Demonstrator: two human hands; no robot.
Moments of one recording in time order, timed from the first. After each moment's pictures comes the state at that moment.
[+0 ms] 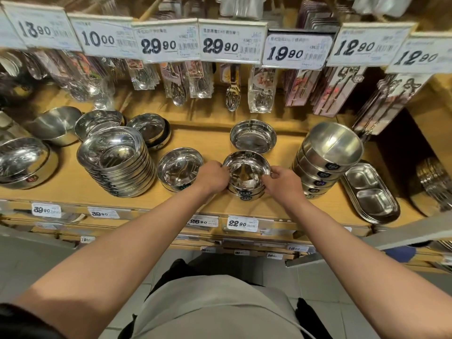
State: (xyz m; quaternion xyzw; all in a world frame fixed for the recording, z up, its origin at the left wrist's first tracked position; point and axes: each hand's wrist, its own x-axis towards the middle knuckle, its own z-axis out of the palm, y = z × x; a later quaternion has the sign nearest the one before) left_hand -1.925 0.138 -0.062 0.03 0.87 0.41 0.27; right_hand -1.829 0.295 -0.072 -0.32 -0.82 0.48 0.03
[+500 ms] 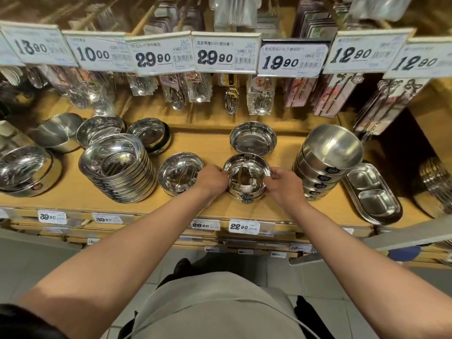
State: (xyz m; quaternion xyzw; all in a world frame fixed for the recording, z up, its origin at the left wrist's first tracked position) left_hand -1.929 0.140 -0.060 -0.01 0.86 0.42 0.29; right_hand -1.829 0.294 -0.065 -0.32 -0.82 0.48 0.03
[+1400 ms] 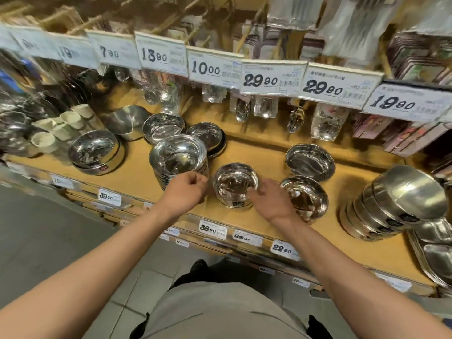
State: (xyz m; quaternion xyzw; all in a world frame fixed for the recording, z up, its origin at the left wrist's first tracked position) left_hand -1.942 -0.035 -0.011 -0.06 0.83 0.51 0.21; right_hand -1.894 0.173 -0.044 -0.15 -0.88 0.44 -0.05
